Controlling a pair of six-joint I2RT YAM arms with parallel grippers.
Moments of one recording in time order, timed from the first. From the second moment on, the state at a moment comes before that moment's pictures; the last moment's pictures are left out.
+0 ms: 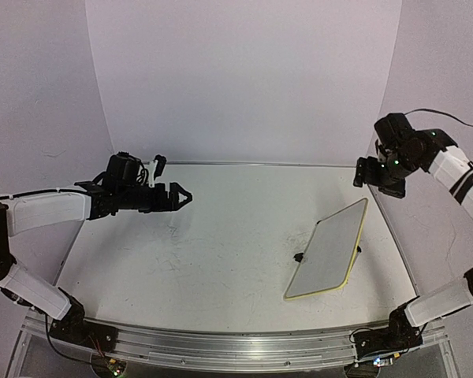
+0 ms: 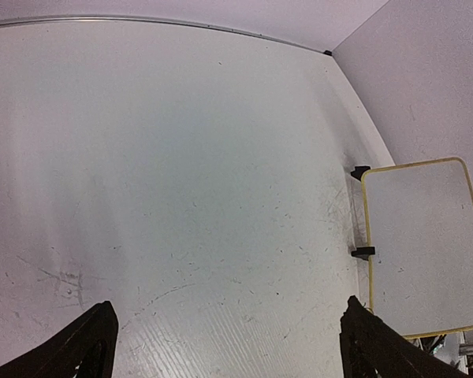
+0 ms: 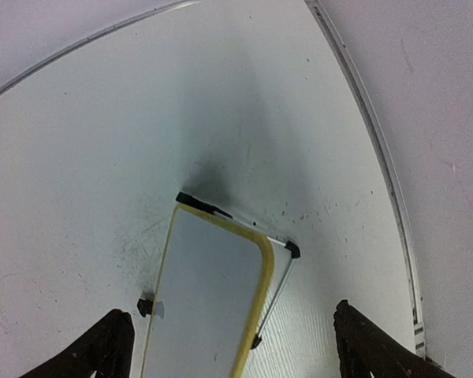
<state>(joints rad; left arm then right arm) -0.53 1.40 0.90 -0.06 0.29 -0.44 0.34 1.34 1.47 -1.14 0.23 0.52</state>
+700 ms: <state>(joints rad) -0.56 1.33 0.88 -0.04 0.26 -0.44 0.30 1.18 1.03 -0.91 -0.18 0.85</state>
